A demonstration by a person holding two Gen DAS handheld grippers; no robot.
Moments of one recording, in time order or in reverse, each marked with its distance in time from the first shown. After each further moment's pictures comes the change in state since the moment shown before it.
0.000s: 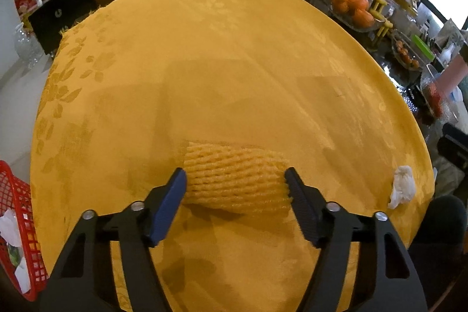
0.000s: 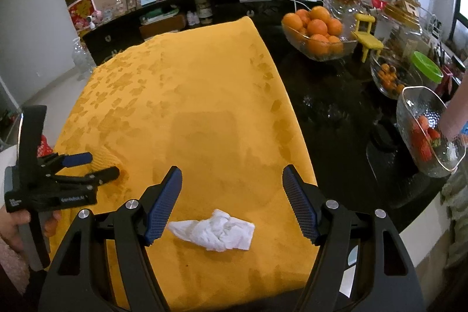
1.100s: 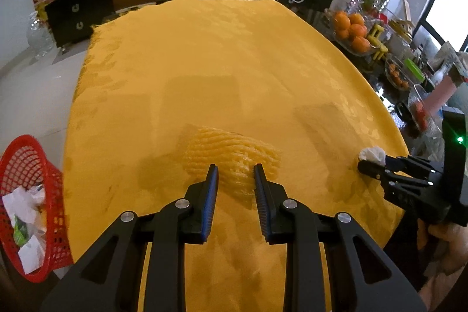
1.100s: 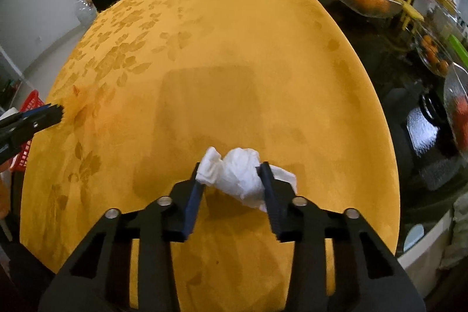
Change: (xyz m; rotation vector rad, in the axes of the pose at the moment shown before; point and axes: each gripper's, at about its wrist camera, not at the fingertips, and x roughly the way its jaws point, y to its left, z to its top) left arm -0.056 0.034 -0.024 -0.079 -0.075 -0.019; right arm 0.067 0.042 -0.027 -0.076 0.208 0.041
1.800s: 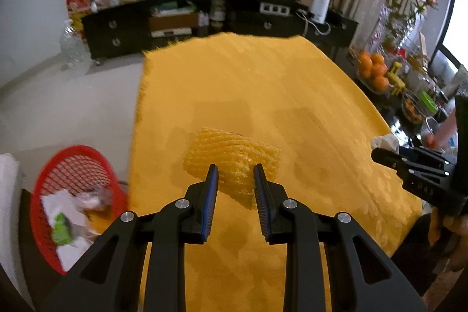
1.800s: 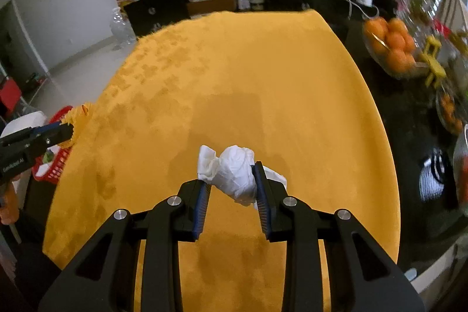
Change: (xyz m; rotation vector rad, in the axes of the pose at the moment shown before) left arm -0.068 0.040 0.009 -0.062 -0.152 0.127; right arm -0.038 0.045 0.045 -0.109 -0.150 0.106
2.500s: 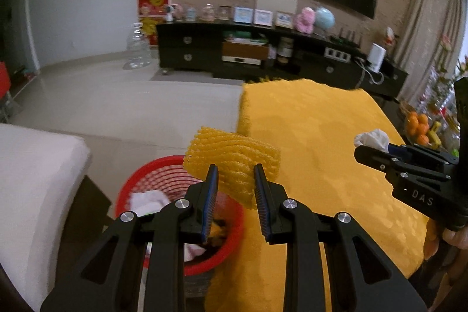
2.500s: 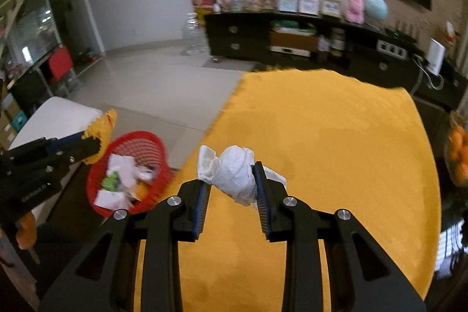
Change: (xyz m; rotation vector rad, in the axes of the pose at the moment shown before) left arm -0.089 0.117 -0.002 -0.201 -0.140 0.219; right arm -0.012 0.175 0.083 -0.261 -0.105 0.226
